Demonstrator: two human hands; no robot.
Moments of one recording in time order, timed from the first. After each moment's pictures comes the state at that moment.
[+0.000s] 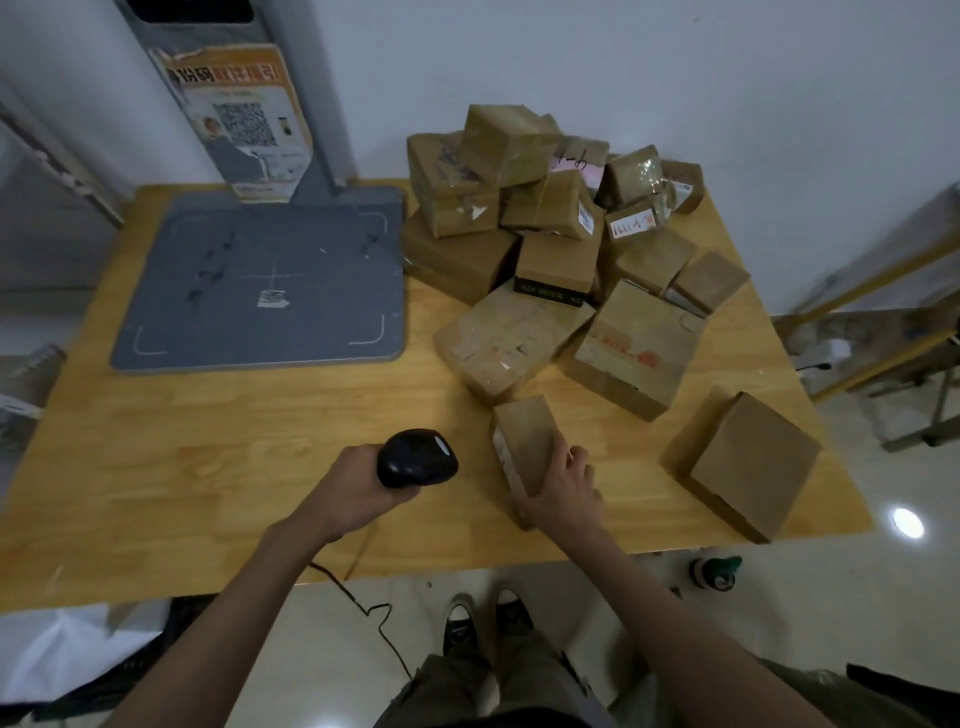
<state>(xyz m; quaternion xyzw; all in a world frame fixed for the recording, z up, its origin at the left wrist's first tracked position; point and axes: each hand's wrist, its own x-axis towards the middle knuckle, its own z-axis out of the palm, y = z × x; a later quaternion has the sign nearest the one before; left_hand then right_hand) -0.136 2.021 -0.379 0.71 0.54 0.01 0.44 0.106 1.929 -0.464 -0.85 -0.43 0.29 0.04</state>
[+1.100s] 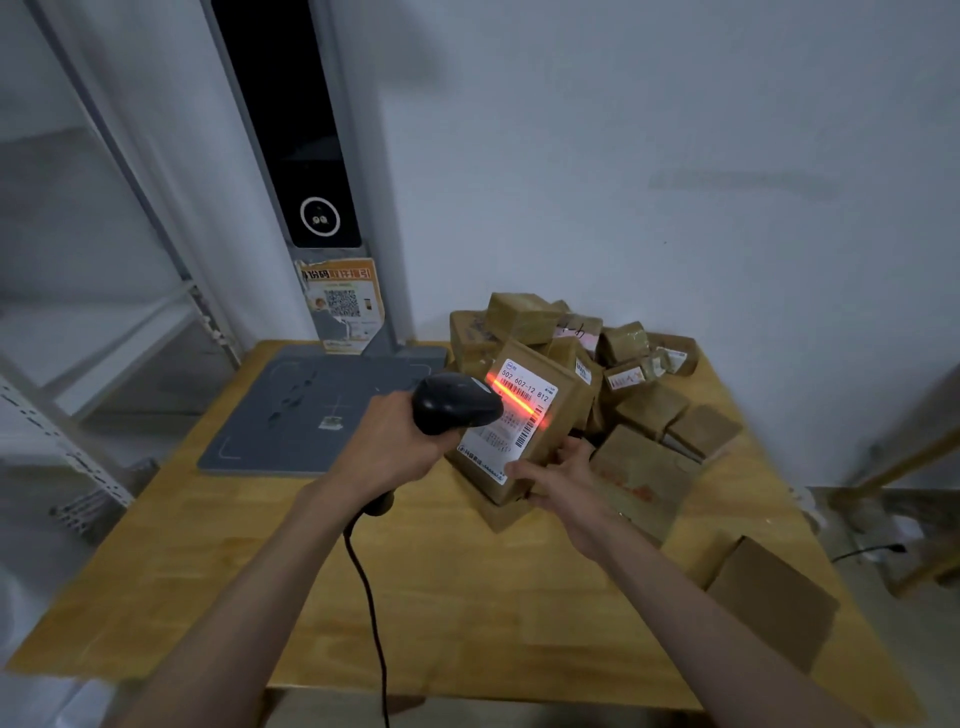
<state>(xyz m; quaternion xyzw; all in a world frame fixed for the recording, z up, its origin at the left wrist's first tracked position) -0.052 1.989 -0.182 0.74 0.56 0.23 0.27 0.149 1.963 -0.297 -0.58 -0.33 0.54 0.51</state>
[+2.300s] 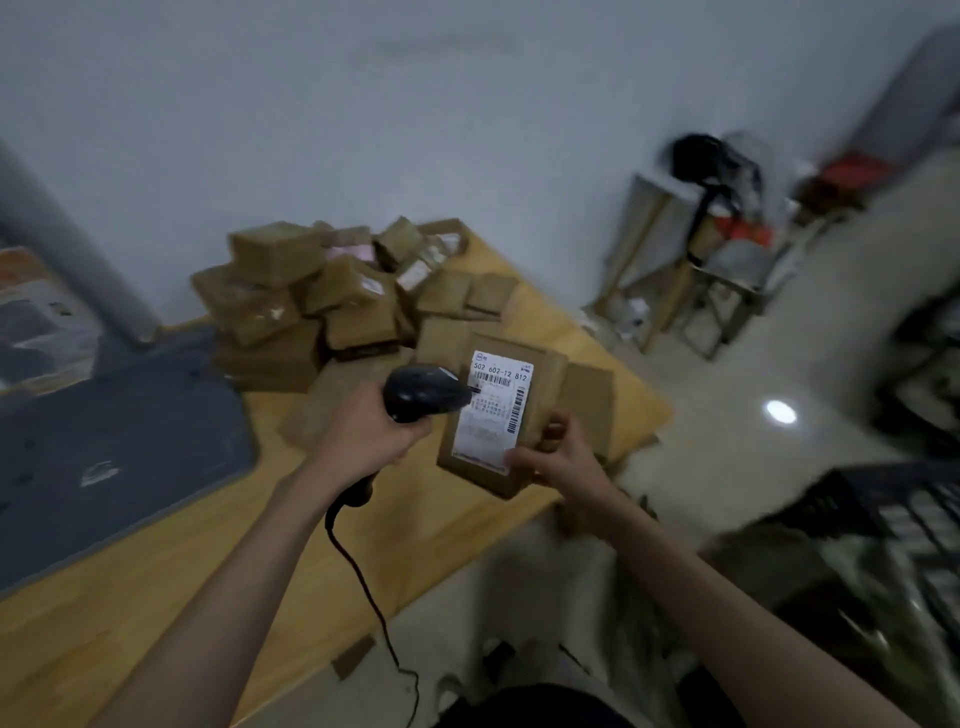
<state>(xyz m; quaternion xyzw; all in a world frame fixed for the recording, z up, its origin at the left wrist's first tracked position) 0.038 1.958 -0.241 0.84 0.39 0.07 0.37 0.199 1.793 -0.344 -0.70 -0.16 0.39 0.58</state>
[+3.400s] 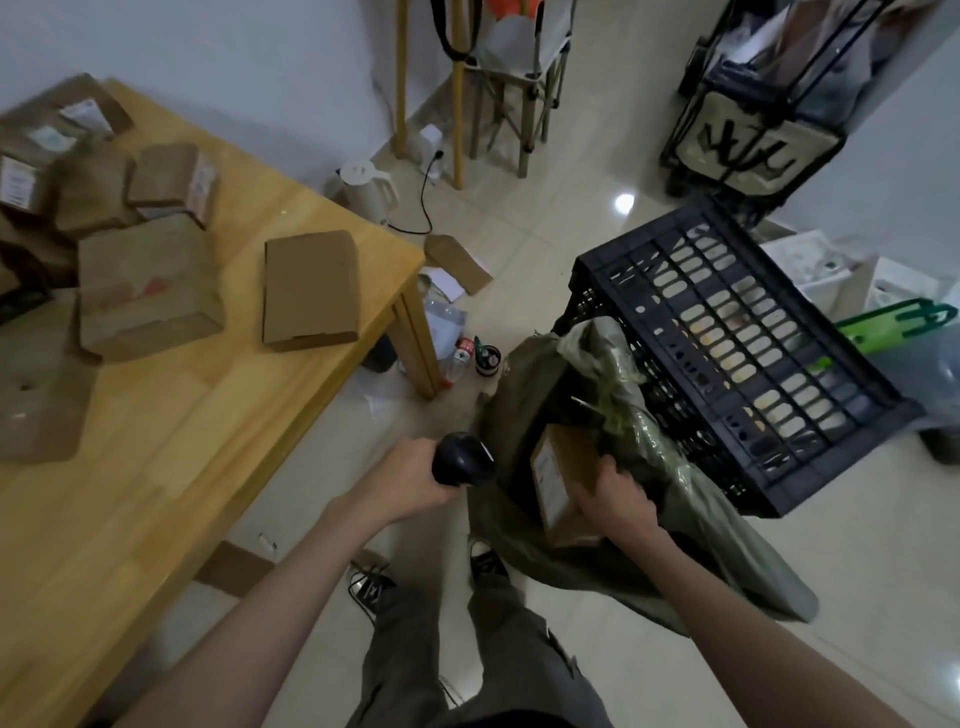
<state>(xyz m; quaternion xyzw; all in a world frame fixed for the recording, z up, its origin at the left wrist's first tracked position) 0.188 1.651 -0.424 0.90 0.11 -0.29 0.31 0.243 1.381 -0.505 -0.92 0.05 0.36 0.12</state>
